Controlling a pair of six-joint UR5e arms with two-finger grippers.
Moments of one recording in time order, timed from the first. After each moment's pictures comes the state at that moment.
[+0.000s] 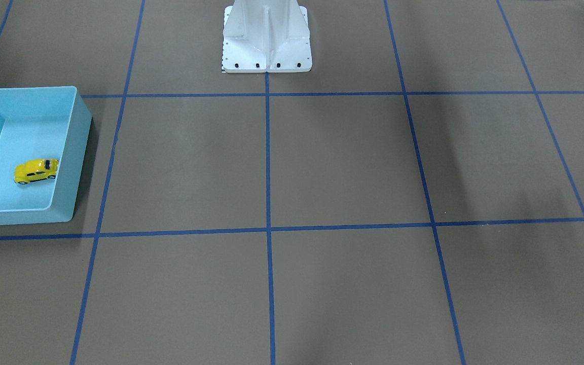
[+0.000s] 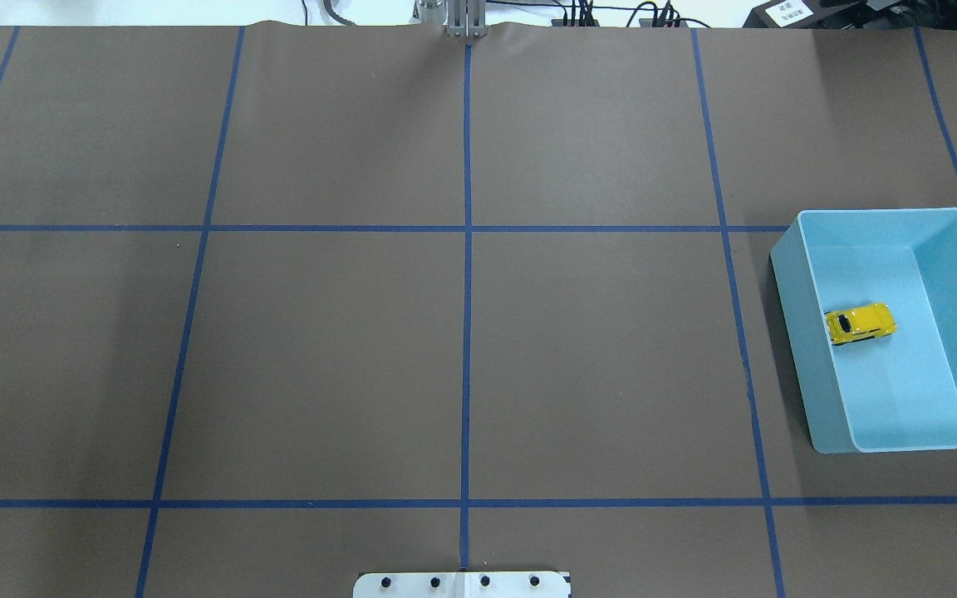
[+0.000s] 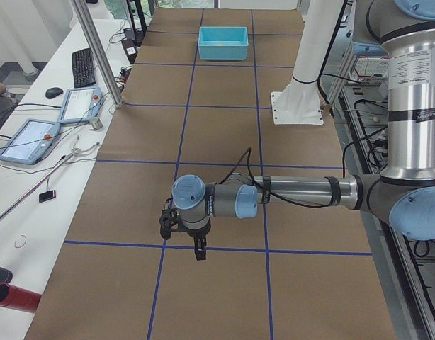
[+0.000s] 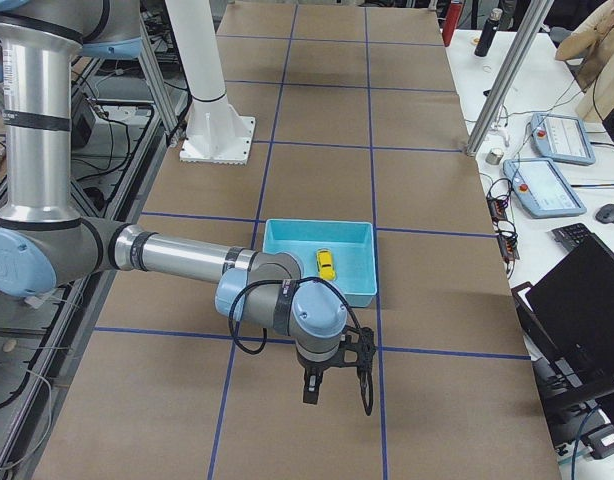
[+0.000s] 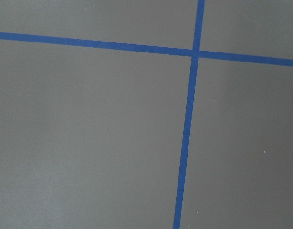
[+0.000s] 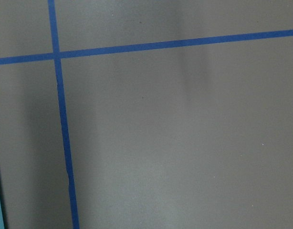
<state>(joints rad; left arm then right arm) -1.53 -1.47 -1.66 -1.58 -2.34 -0.13 1.75 -1.66 1.59 -1.65 2.30 -0.16</state>
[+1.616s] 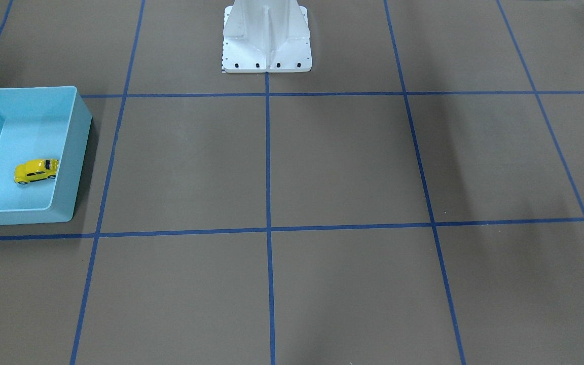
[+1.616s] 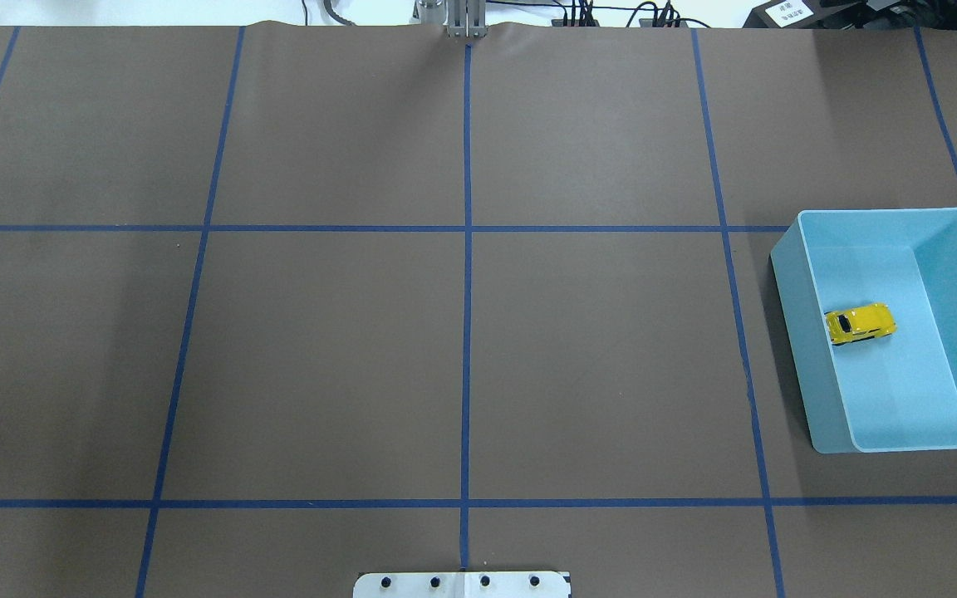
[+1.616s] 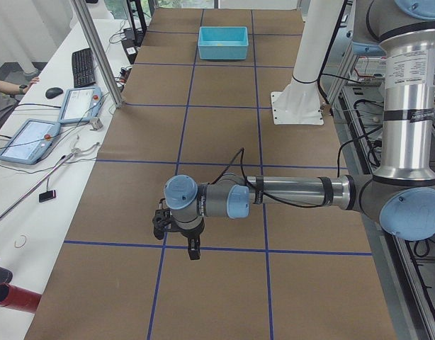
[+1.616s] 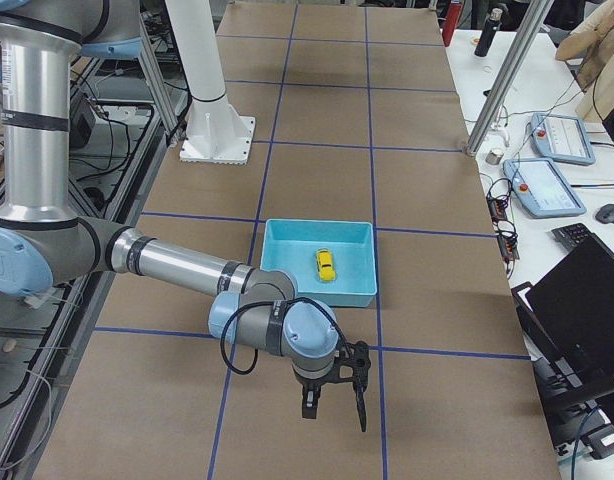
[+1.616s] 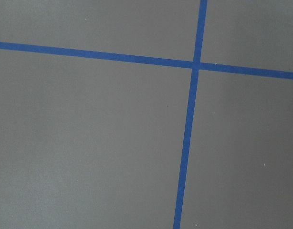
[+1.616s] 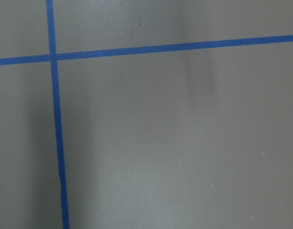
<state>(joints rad) -1.52 -1.51 -1.62 -1.58 -2.35 -0.13 1.75 -1.68 1.49 -1.47 2.31 -0.15</state>
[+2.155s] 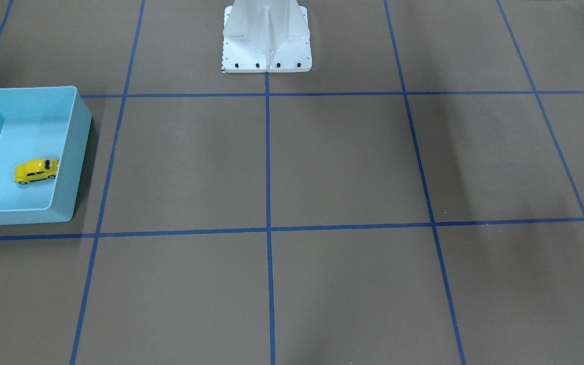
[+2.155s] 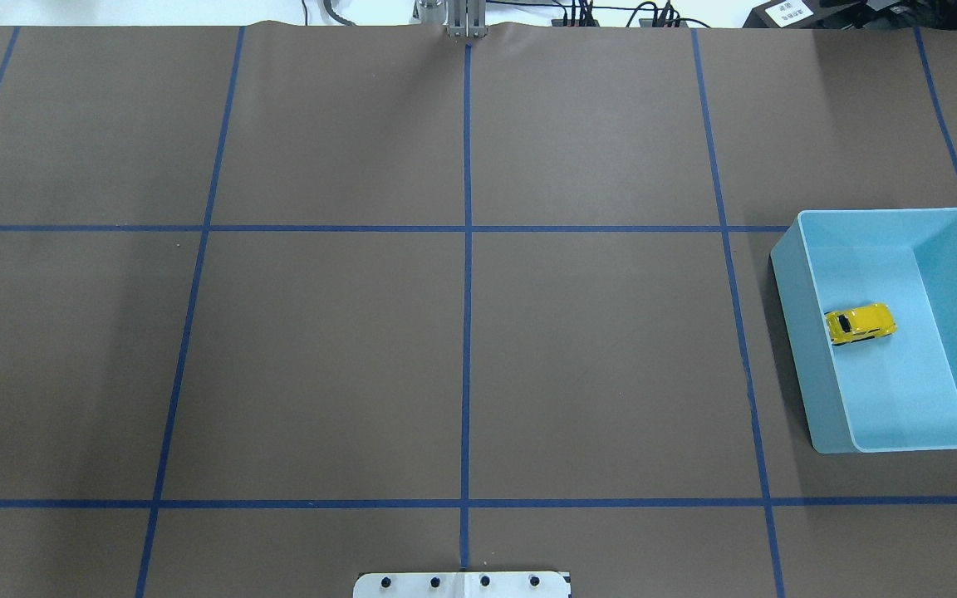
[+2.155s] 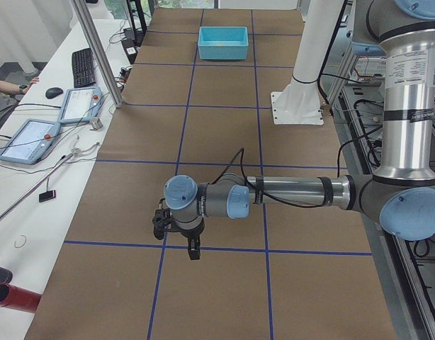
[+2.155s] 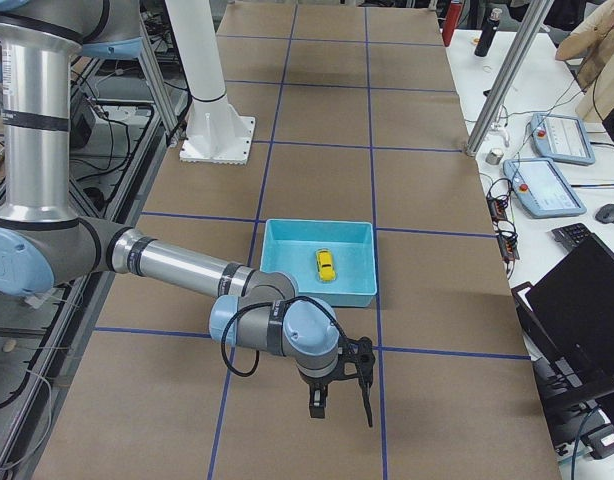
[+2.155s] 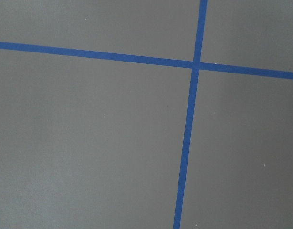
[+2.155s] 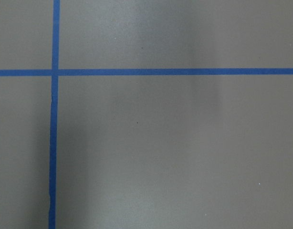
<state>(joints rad) -1.52 -1.51 -1.62 -1.58 -2.35 -0.13 1.75 -1.67 1.49 -1.43 2.31 -0.15</state>
